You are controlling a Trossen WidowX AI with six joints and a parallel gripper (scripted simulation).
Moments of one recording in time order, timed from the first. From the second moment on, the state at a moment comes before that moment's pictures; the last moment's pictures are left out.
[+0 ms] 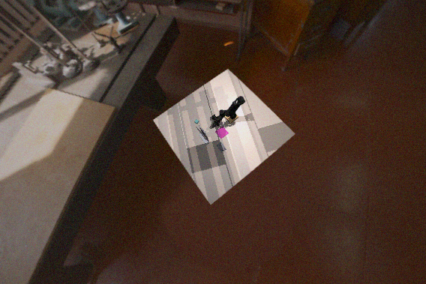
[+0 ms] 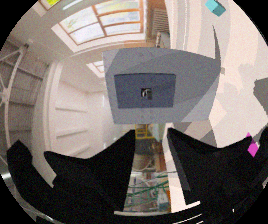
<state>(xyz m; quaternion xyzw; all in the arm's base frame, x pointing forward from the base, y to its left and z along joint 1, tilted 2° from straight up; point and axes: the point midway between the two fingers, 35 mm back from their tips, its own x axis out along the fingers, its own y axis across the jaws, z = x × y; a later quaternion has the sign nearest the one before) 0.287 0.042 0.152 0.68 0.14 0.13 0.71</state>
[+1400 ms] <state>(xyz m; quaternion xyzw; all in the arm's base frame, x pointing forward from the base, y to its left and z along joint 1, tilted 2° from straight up) 0.357 0.051 0.150 0.69 0.14 0.13 0.70</state>
